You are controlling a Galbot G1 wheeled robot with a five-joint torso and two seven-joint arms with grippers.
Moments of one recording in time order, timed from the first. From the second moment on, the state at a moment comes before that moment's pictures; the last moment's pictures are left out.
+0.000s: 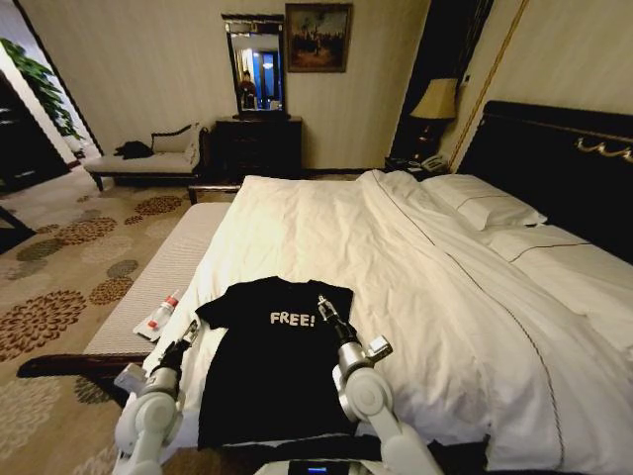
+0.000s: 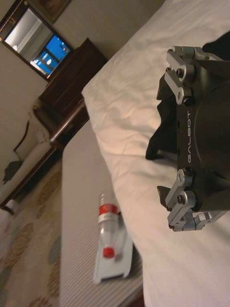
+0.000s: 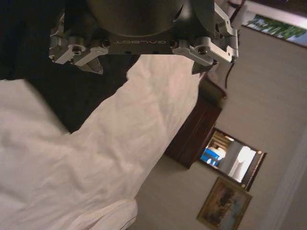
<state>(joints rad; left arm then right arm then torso) 1.48 -1.38 -0.80 -2.02 -1.02 0.31 -0.35 -1.30 1.38 0.13 2.02 1.11 0.08 0.50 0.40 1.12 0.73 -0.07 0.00</state>
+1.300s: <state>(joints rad) 1.19 -1.46 -0.73 -1.64 -1.27 0.36 -0.29 -1.30 1.40 0.13 1.98 1.07 0.07 0.52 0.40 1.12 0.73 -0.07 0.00</state>
